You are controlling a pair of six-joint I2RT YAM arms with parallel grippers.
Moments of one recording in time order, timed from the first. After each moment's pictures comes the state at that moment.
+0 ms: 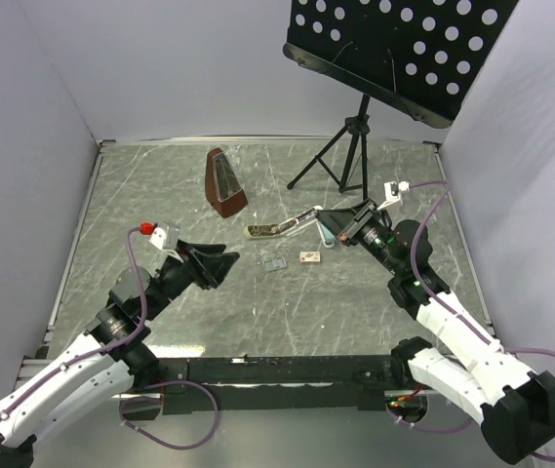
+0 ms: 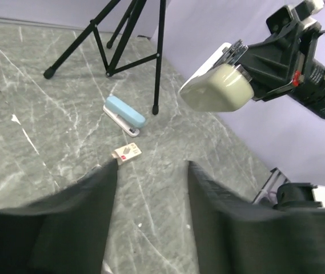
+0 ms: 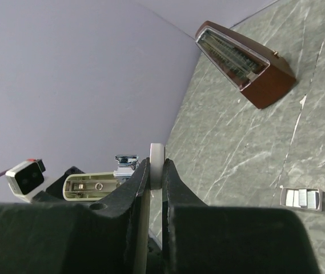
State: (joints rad) left arm -0.73 0.50 0.43 0.16 0.00 -0.51; right arm 0.43 0.85 0.59 0.30 -0.25 1.02
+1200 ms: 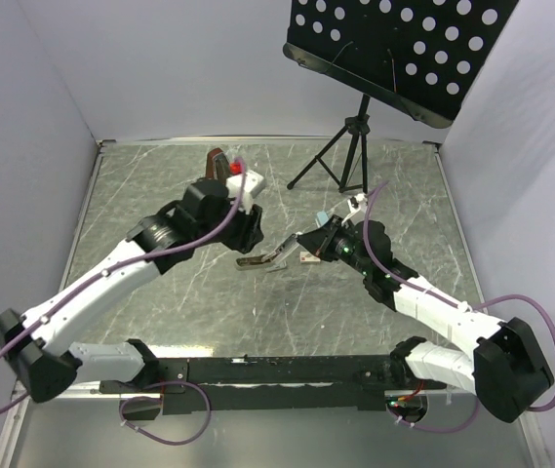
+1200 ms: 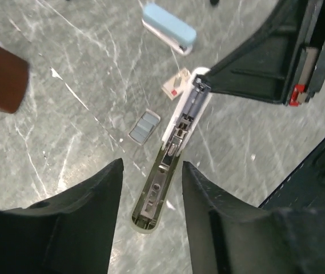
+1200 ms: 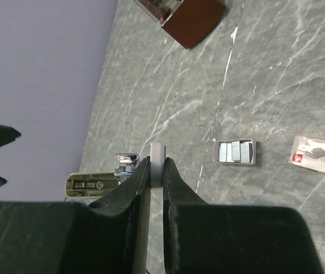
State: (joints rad) left arm -0.76 1.19 1.22 -0.56 0.03 -0.18; right arm 0.55 1.08 0.54 0.28 -0.15 0.87
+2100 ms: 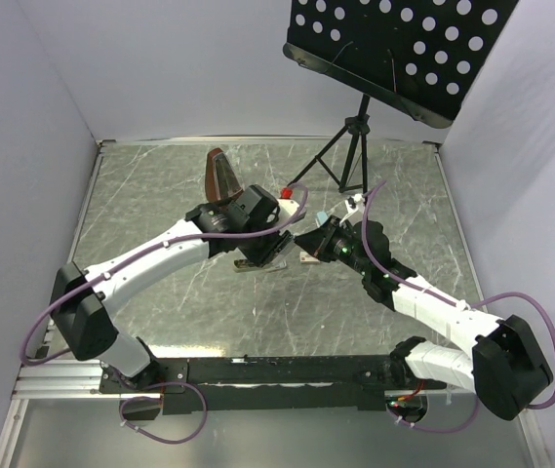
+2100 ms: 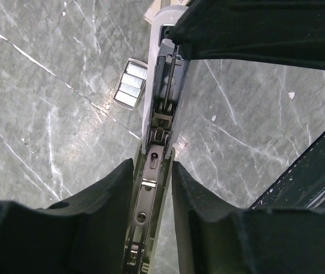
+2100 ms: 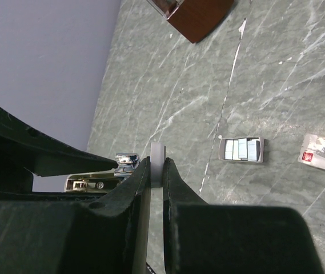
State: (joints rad) left arm -0.86 1.52 1.38 -0.77 0.03 0.01; right arm 0.57 1.10 0.54 0.30 -0.17 0.88
